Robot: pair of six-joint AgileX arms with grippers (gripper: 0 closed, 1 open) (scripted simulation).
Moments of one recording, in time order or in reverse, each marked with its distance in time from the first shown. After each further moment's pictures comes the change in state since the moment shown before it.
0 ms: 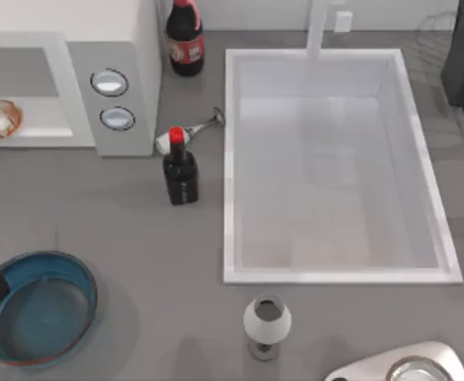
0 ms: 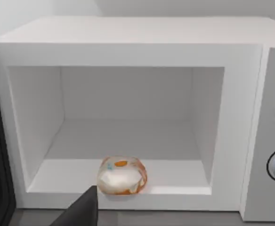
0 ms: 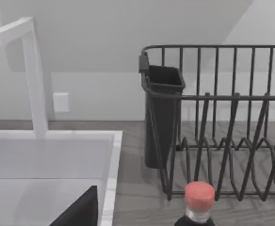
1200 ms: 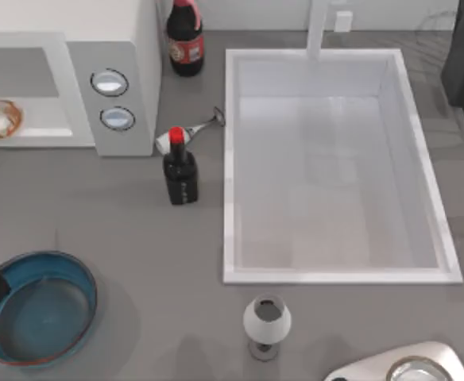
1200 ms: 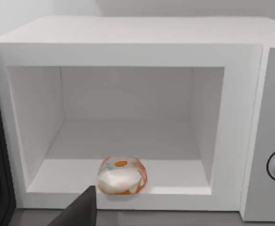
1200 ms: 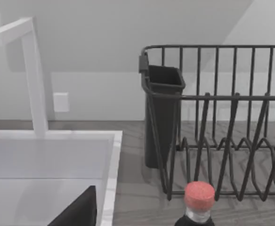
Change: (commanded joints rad) left arm 0.000 0.000 0.000 0.000 0.000 0.000; right arm 0.000 0.000 0.000 0.000 0.000 0.000
